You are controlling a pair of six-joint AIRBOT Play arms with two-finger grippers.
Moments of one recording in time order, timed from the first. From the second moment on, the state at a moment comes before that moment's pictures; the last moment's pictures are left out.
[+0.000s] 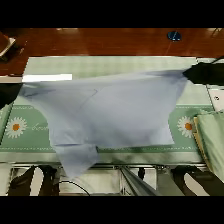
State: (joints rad) left arm 0.51 -0.55 0.67 0.64 -0.92 -1.19; right arm -0.02 -0.94 1.18 -1.23 1.11 1.50
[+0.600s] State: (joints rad) left arm 0.25 -1.19 0.88 0.58 -0.59 -1.15; right arm -0.06 -1.73 1.63 -0.92 0.95 1.50
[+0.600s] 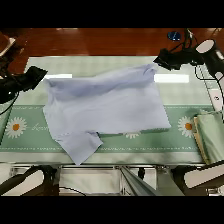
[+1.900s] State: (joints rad) left arm 0.65 -1.04 0.36 0.90 -1.22 -1.28; right arm -0.42 -1.04 0.59 -0.71 1.05 1.16
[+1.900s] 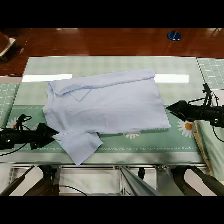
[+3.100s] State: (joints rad) left arm 0.55 -1.03 0.35 0.73 -1.05 -1.13; right arm -0.31 -1.30 0.66 -0.87 0.98 1.33
